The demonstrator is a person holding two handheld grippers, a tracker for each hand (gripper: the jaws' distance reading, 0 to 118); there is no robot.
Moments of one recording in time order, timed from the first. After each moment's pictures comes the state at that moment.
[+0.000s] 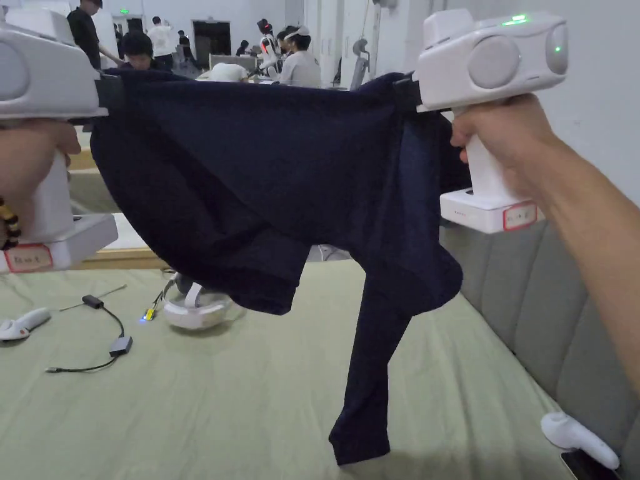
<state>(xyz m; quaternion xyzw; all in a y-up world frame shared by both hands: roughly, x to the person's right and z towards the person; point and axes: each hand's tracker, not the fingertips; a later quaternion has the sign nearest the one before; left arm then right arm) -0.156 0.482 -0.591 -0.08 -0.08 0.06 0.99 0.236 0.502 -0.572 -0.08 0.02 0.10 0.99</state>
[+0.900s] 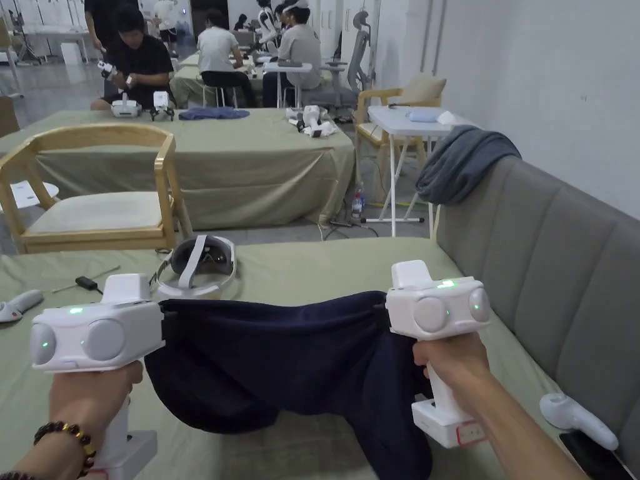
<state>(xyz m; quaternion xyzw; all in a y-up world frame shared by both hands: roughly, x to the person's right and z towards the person) -0.126 0.184 -0.576 -0.28 -0.08 0.04 0.96 0.250 0.173 -0.566 -0.30 0.01 0.04 0.95</state>
